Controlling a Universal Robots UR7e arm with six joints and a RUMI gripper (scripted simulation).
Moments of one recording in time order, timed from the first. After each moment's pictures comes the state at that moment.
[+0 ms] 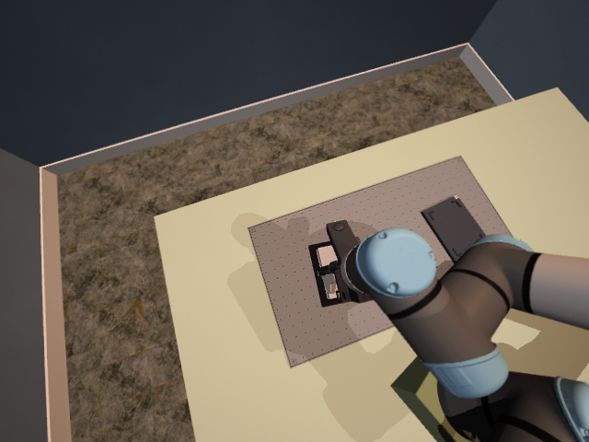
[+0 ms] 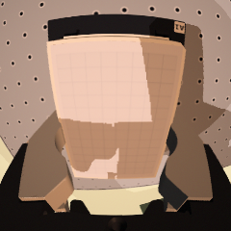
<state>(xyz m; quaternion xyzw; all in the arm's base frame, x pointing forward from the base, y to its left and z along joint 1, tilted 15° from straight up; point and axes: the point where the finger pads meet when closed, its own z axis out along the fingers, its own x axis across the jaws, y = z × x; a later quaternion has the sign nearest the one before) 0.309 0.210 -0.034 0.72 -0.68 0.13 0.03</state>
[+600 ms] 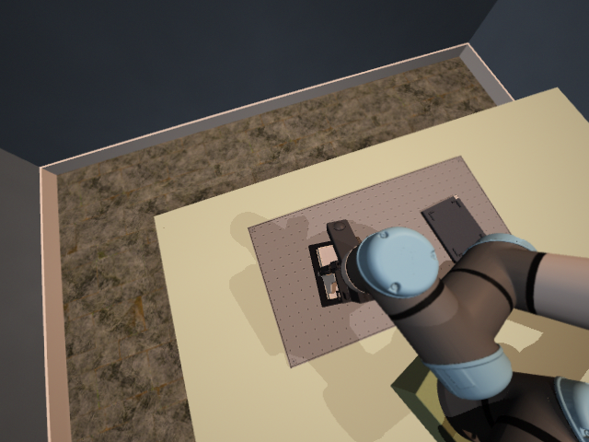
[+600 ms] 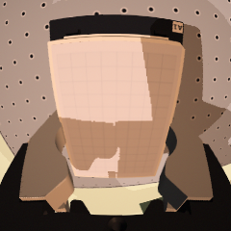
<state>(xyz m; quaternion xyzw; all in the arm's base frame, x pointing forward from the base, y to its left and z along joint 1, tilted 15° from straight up) 0.309 0.210 -0.030 0.72 -0.68 0.13 0.03</state>
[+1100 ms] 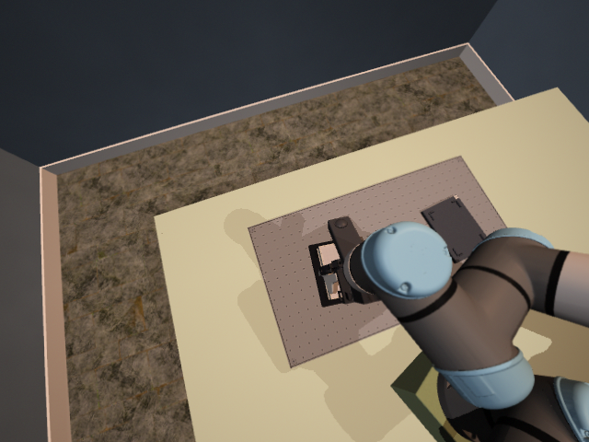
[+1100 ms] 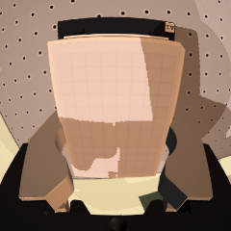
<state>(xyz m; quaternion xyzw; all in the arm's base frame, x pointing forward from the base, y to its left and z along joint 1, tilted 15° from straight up) 0.306 0.215 -0.010 0.72 -0.68 0.13 0.03</state>
